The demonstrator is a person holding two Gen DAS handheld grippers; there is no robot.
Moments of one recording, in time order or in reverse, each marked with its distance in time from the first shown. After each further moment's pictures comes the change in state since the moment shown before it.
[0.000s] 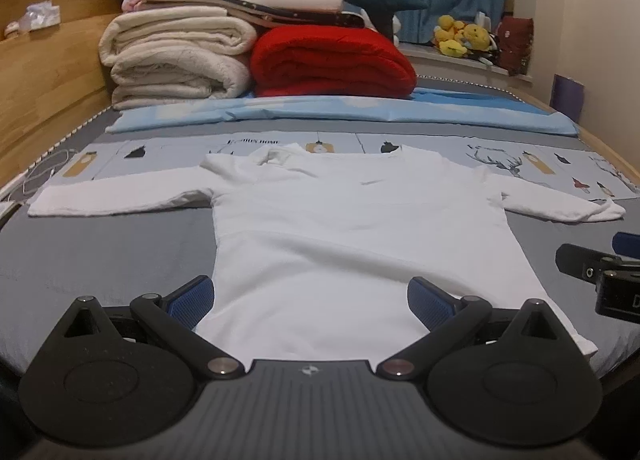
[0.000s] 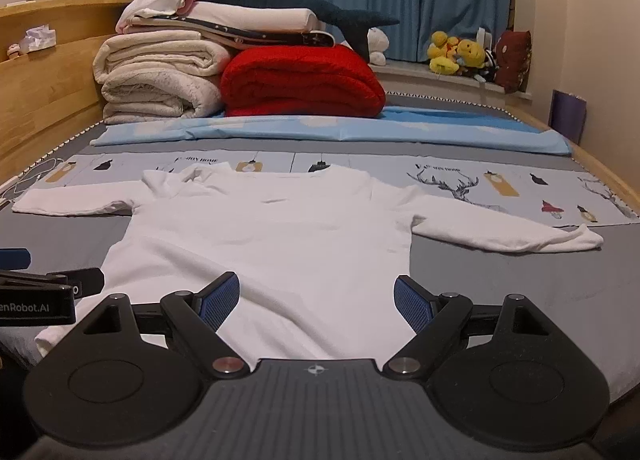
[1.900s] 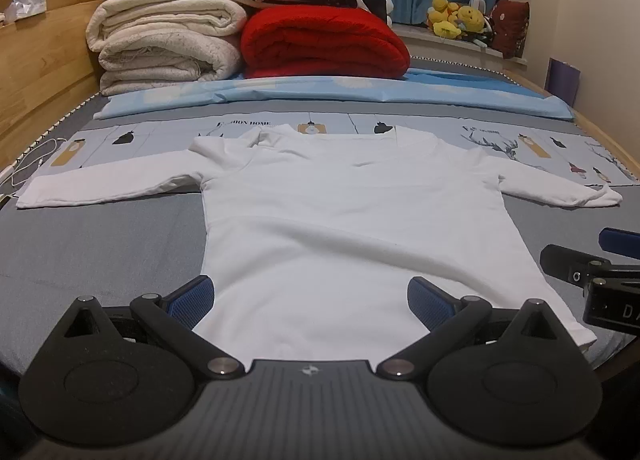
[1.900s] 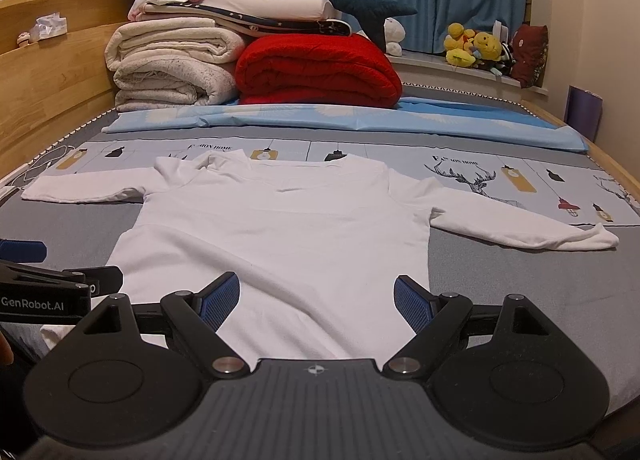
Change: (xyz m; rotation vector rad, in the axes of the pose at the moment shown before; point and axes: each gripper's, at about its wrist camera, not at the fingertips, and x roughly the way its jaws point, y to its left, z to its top) left arm 0.017 0.002 0.000 0.005 0.068 -0.030; right arm 0.011 0.007 0.003 -0.022 0.042 0.038
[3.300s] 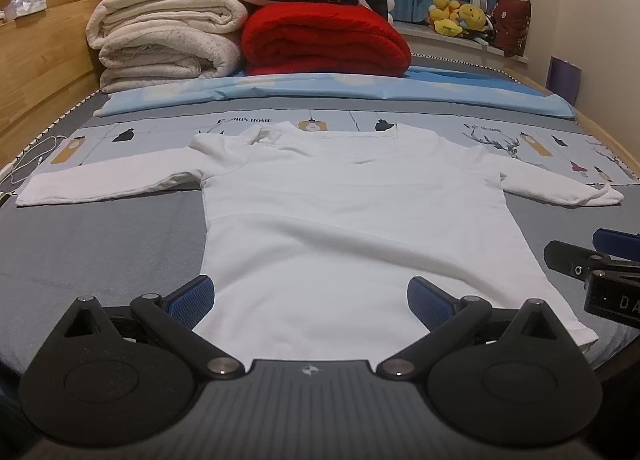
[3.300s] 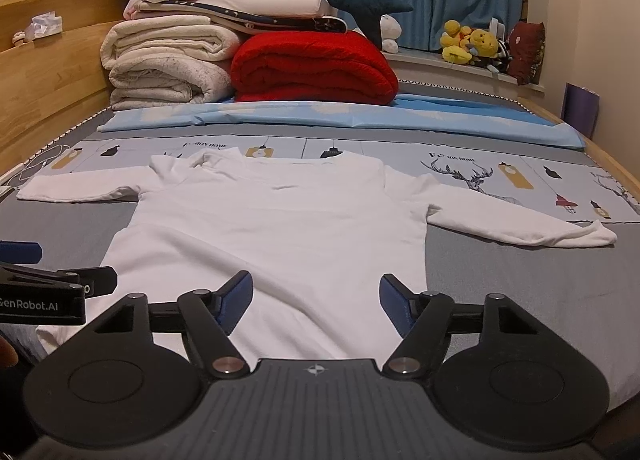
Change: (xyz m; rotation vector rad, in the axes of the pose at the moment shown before) left arm 0.004 0.000 0.000 -0.002 0.009 0.003; right arm 0.003 -0.002 -0.001 0.008 0.009 -0.013
